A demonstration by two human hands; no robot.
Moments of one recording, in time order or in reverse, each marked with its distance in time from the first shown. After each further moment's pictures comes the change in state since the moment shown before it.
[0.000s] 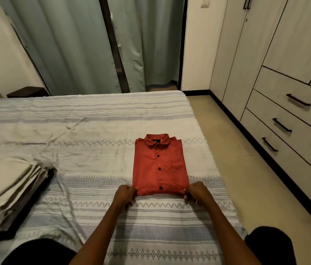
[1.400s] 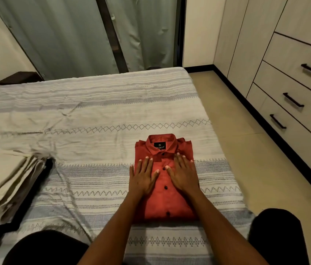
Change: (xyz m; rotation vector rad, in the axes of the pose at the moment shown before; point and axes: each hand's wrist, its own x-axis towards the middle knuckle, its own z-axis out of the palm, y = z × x) left_hand 0.037 -0.010 0.063 0.922 0.160 0.528; right_hand 0.056 0.005 0.079 -0.677 0.328 -0.466
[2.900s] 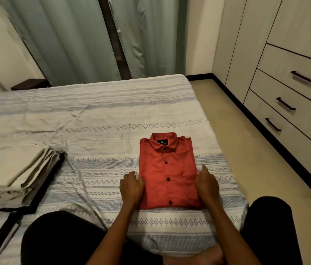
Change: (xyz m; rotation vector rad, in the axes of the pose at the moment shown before) left_hand -0.090 -0.016 -0.030 -0.319 0.156 -0.452; right_hand -0.100 0.027 -0.039 0.292 0.185 0.373
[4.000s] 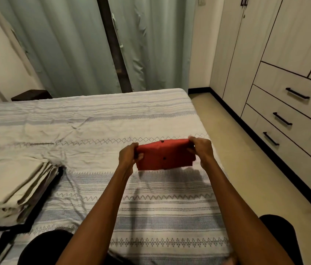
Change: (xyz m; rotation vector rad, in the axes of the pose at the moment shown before) left_hand 0.101 0.093 -0.095 -1.242 -0.169 -0.220; right_hand 0.103 -0.114 -0.084 1.026 -0.063 0.090
